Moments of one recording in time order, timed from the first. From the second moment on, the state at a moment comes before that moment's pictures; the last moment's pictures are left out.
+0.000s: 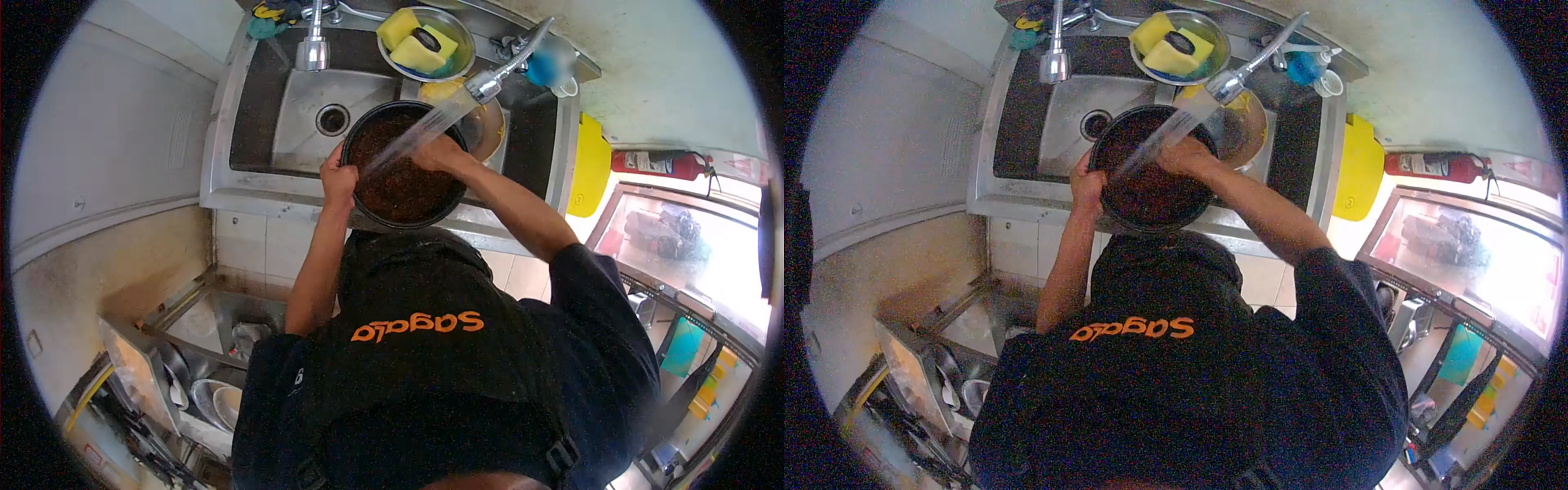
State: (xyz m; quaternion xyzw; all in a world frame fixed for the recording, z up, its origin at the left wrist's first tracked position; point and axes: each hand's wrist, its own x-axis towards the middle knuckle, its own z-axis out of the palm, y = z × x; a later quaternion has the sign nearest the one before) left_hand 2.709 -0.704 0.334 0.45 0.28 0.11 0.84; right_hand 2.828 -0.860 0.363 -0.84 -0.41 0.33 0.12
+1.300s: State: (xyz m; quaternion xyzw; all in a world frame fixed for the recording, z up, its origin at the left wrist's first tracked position) left_hand 2.714 -0.695 0.353 0.53 0.31 0.10 0.78; right_hand 2.777 -0.846 0.354 -0.83 -0.53 0.20 0.05
